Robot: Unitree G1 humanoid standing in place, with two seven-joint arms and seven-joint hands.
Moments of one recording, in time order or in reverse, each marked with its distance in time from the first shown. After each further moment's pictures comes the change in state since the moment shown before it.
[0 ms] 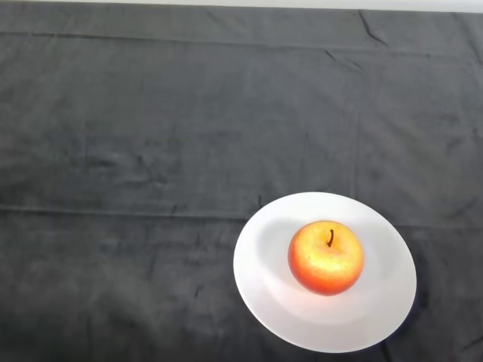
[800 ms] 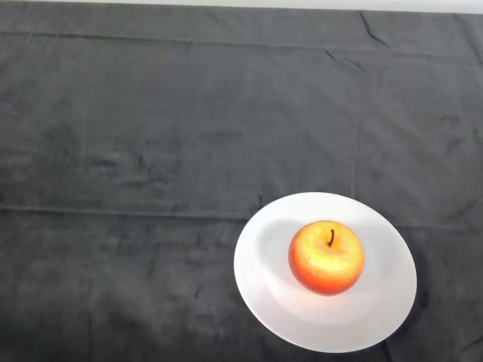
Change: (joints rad) left arm 0.000 0.000 0.022 0.000 0.029 0.013 0.026; right arm 0.000 0.000 0.000 0.000 0.000 0.000 0.000
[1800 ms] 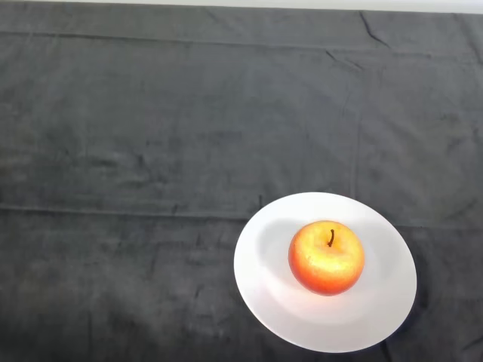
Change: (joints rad) left arm 0.000 0.000 0.013 0.000 0.012 0.000 0.001; right arm 0.000 0.000 0.000 0.000 0.000 0.000 0.000
